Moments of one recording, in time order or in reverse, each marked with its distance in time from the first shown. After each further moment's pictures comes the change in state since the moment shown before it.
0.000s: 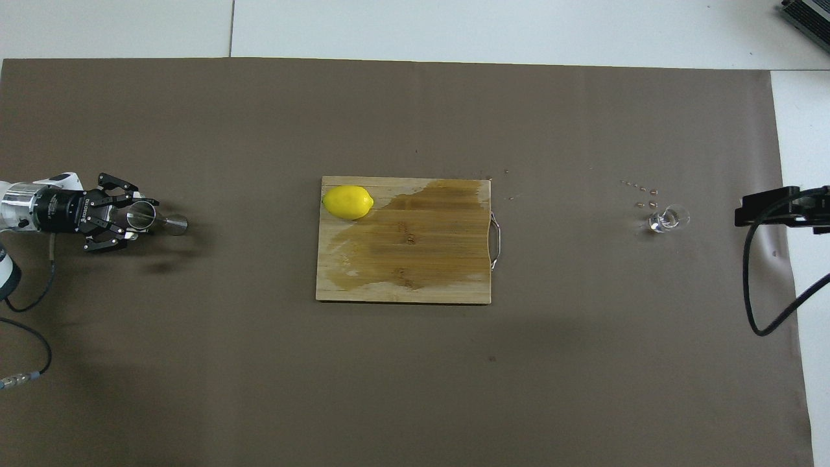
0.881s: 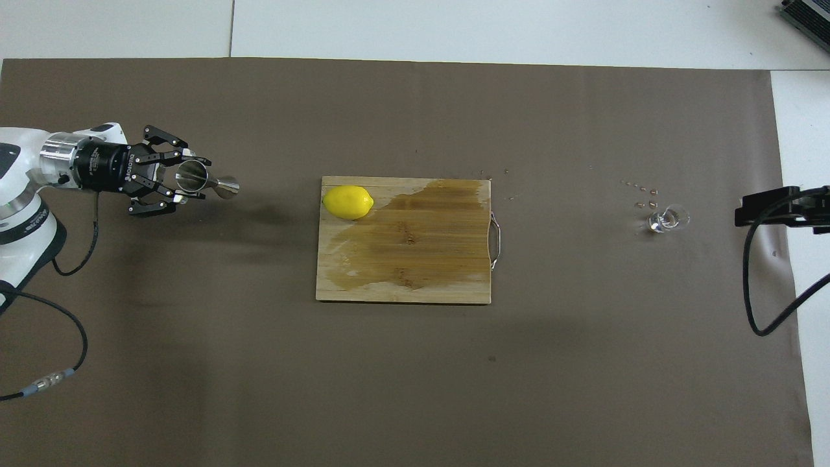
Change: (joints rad) left arm -0.208 -0.179 -0.040 -0.075 -0.208 0.080 -0.059; right arm 0.000 0.000 0.000 0.000 0.000 0.000 0.000
